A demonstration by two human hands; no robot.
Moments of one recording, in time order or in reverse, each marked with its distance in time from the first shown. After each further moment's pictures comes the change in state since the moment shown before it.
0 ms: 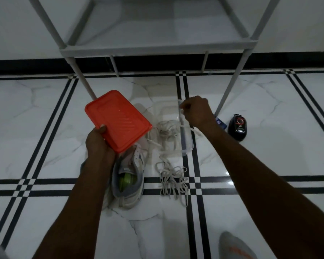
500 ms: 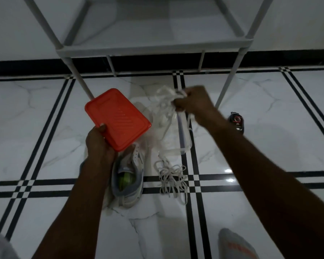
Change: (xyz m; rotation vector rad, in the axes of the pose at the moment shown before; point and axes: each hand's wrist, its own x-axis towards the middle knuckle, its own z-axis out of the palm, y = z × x) left_hand 0.003 -0.002 -0.001 -0.005 -0.025 -0.061; right_hand -0.023 -0.052 -0.038 0.579 -0.018 0.160
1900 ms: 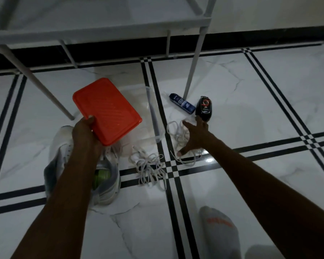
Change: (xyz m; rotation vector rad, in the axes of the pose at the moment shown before) left_hand 0.026 -0.040 0.024 0.103 -0.038 -0.028; right_hand -0.059 0.152 -0.067 -0.937 -0.342 0.374
